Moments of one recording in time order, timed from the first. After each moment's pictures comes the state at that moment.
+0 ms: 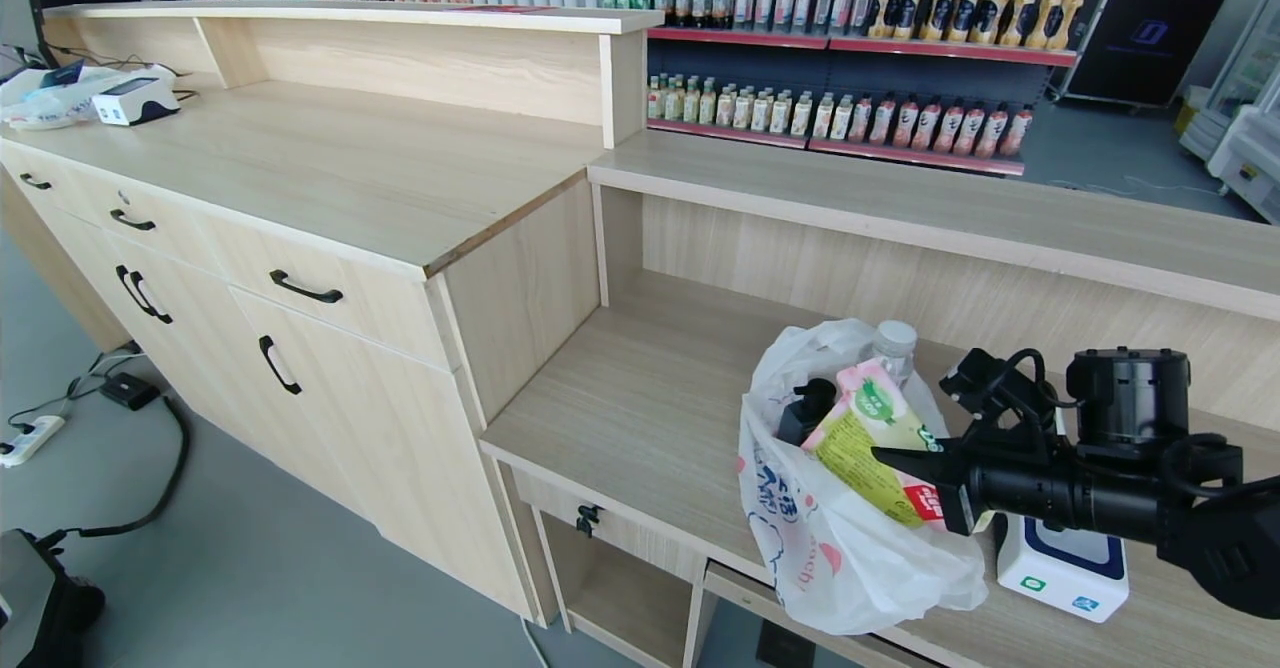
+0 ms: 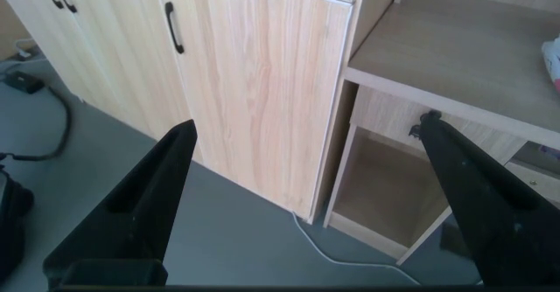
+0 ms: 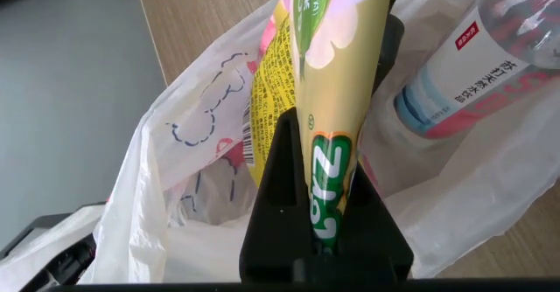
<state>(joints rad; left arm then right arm) 0.00 0.00 0.00 0.00 0.04 -0.01 0.15 1.80 -0.51 -0.81 0.50 -0.40</state>
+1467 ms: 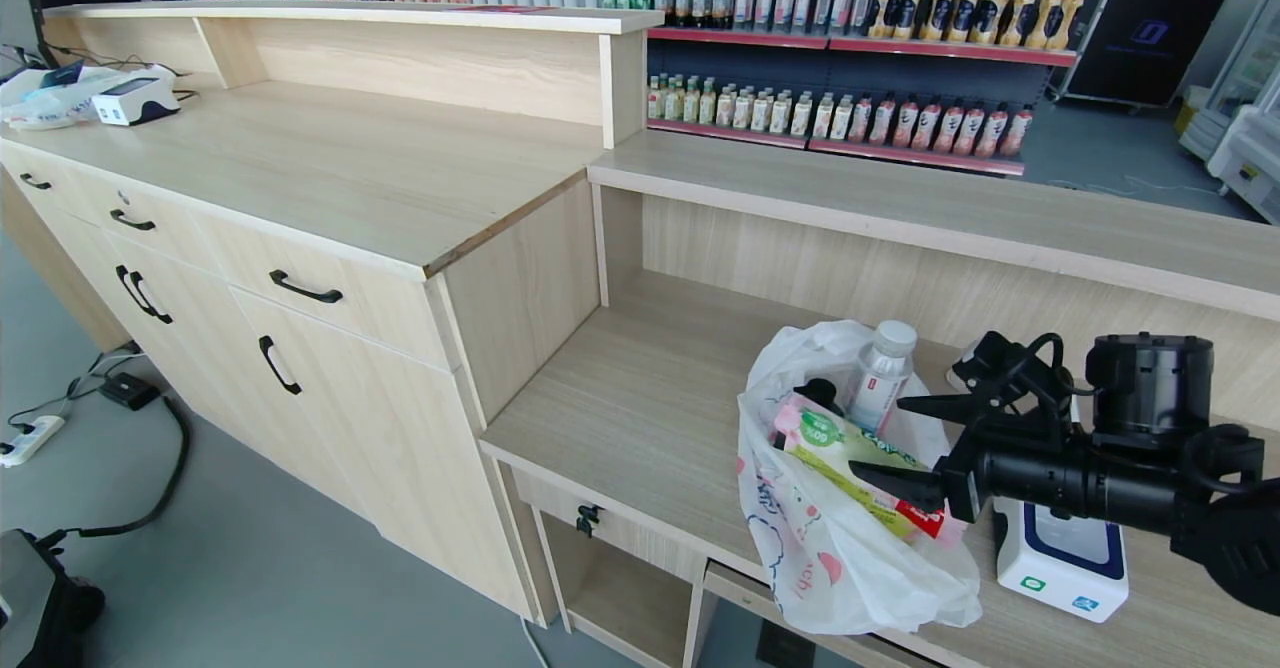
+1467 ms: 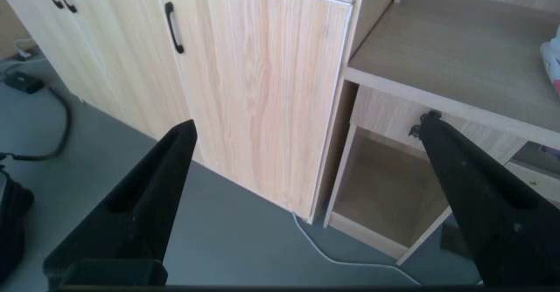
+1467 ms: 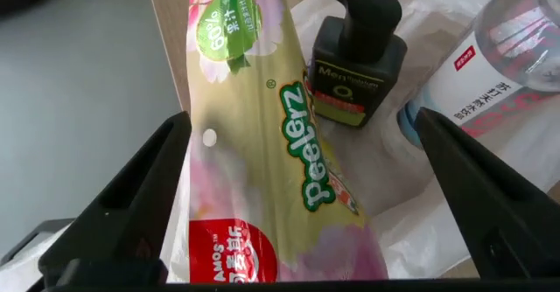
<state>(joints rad) 0.00 0.00 0.00 0.00 0.04 -0.01 0.15 1.76 -0.52 -0.84 0.53 -0.40</state>
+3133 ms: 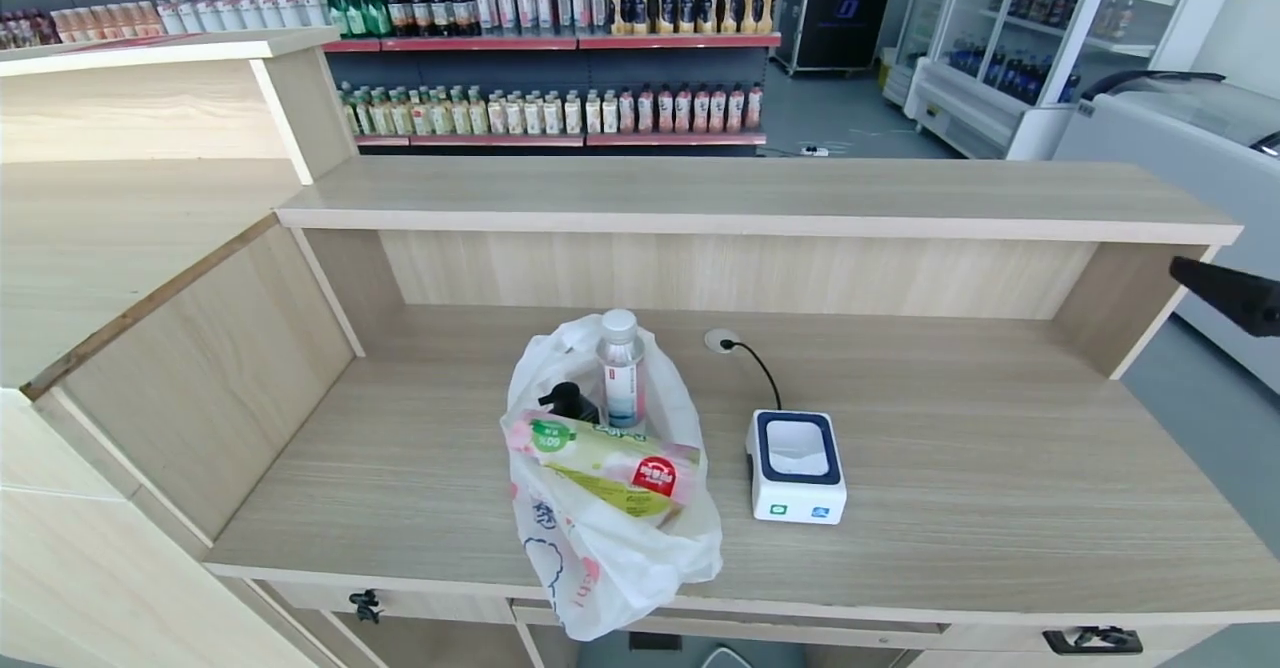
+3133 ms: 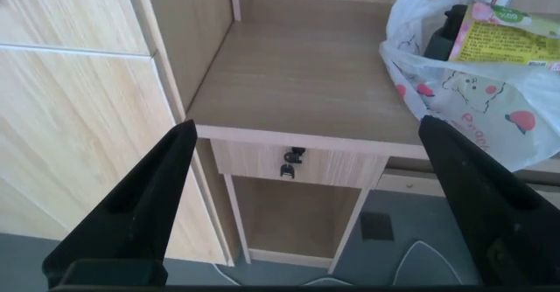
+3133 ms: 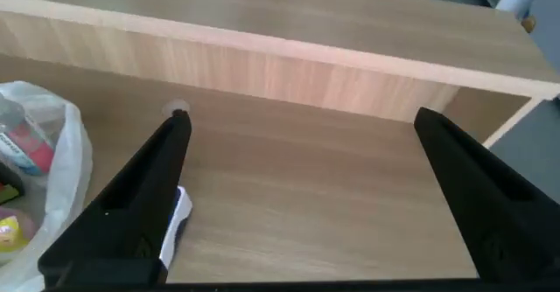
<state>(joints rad) 0.00 0.00 0.00 0.00 0.04 -0.01 -0.13 1.11 -0.65 -0.44 0.12 -0.13</state>
